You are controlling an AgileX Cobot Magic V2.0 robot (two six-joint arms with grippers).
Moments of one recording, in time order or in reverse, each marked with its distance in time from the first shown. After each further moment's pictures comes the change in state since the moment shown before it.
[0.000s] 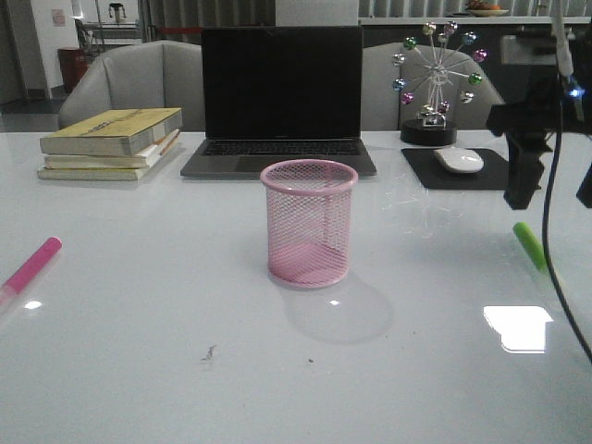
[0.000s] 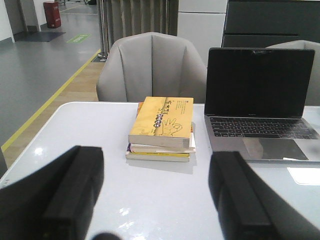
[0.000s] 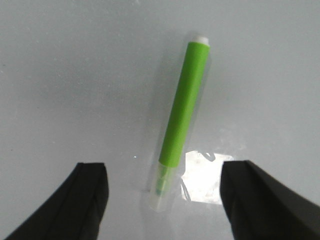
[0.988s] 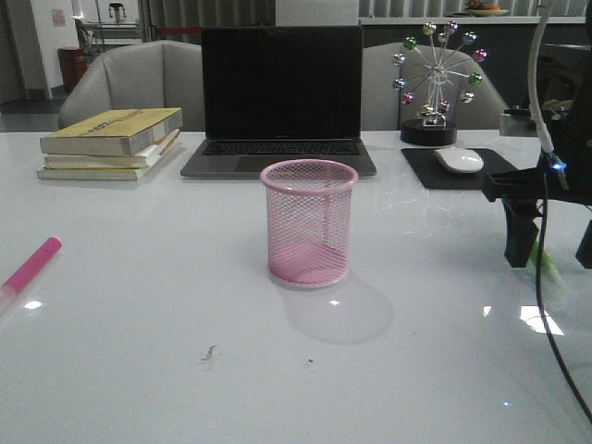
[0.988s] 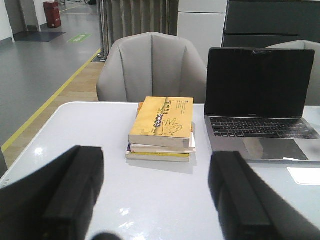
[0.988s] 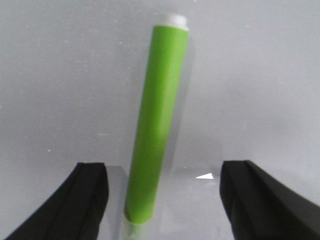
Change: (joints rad) left arm 0.000 0.000 0.000 0.000 0.000 0.000; right arm -0.039 0.148 -0.005 0.002 -0.069 0.046
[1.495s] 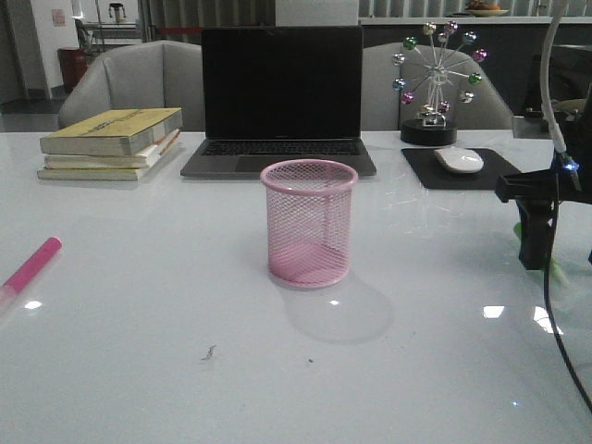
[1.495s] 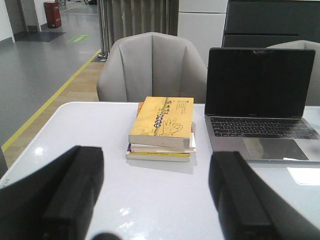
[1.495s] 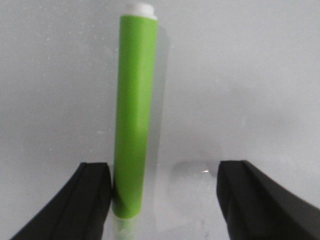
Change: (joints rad) left arm 0.000 0.000 0.000 0.000 0.000 0.000; right arm -0.025 0.001 0.000 0.000 0.020 -0.004
